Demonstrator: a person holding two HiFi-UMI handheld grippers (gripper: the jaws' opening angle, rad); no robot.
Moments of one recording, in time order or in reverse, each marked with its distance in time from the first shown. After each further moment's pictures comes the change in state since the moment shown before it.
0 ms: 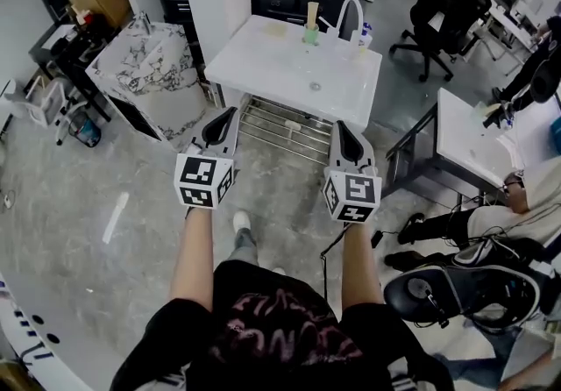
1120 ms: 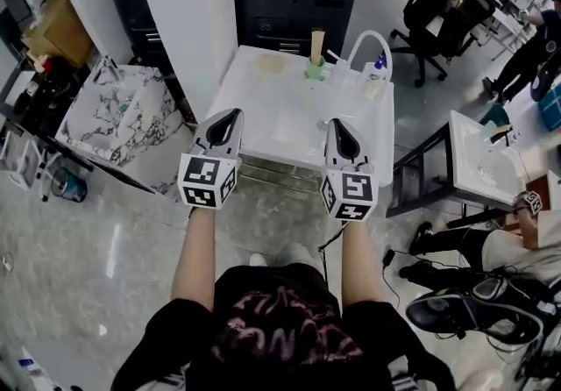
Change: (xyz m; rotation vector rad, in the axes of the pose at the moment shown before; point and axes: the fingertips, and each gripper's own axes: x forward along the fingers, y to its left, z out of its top) left arm 0.259 0.201 -0.019 -0.047 0.010 -0.168; right arm 0.307 0.009 0.012 -0.008 0.036 -0.121
